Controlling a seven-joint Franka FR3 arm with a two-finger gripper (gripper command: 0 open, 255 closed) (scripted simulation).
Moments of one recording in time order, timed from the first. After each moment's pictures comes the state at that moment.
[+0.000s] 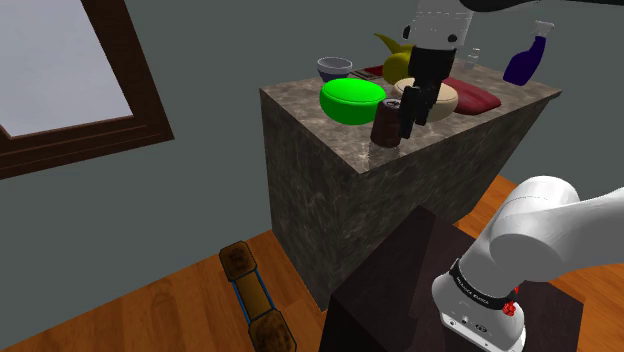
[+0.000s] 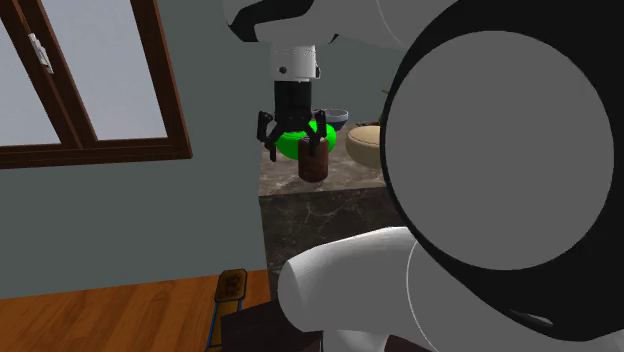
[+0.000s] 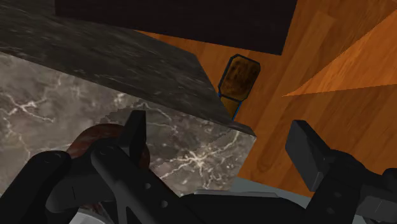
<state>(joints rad) 0.01 -0.82 0.01 -2.39 0.07 1.48 -0.08</state>
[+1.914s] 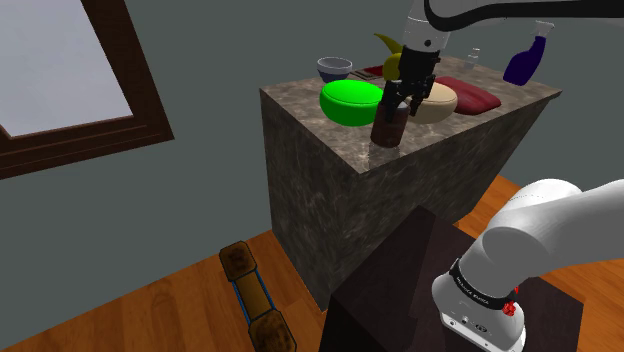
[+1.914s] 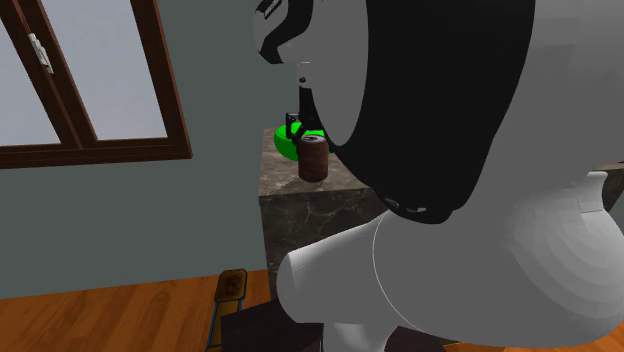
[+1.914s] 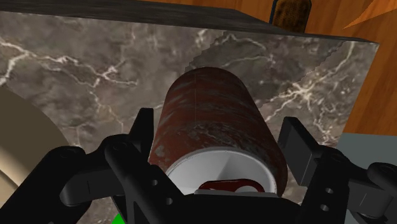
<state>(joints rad) -0.12 -0.69 -0.02 -2.39 -0.01 1.71 0.06</state>
